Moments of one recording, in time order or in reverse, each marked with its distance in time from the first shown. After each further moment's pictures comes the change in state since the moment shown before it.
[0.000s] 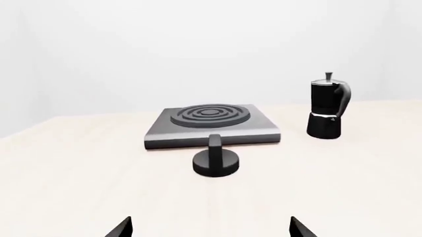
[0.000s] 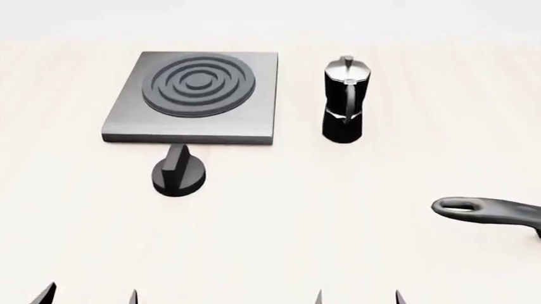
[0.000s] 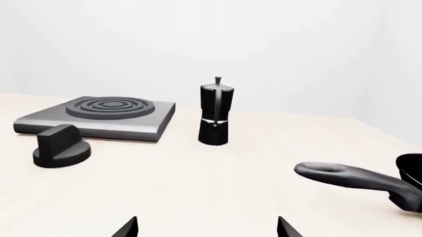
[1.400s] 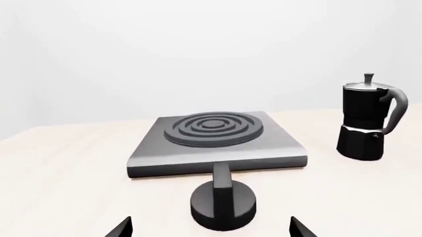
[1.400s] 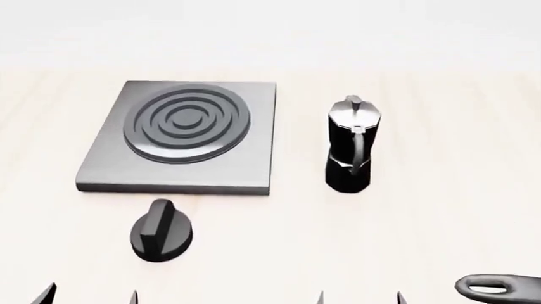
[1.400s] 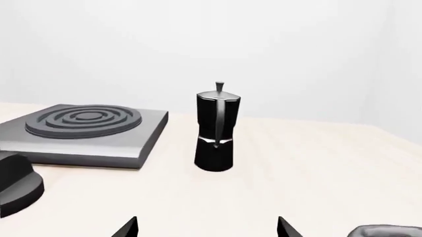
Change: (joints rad) left arm -0.011 -0.039 0.045 -0.008 -0.021 0.006 -0.052; right arm 0.005 0.038 -0.035 0.010 0.039 -0.016 0.043
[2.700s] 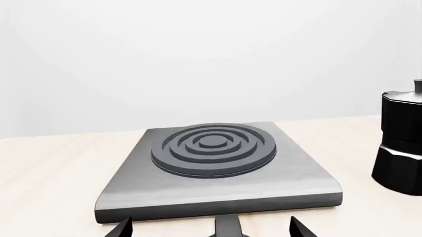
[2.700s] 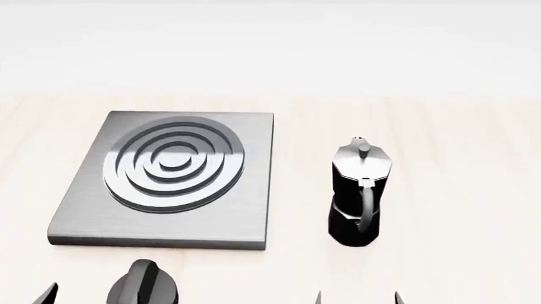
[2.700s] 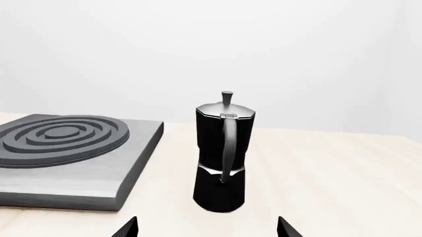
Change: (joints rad) left arm -0.009 -0.032 0.036 0.001 -0.030 0.005 -0.030; right arm 0.008 0.030 -0.040 0.000 0.029 -0.006 0.035
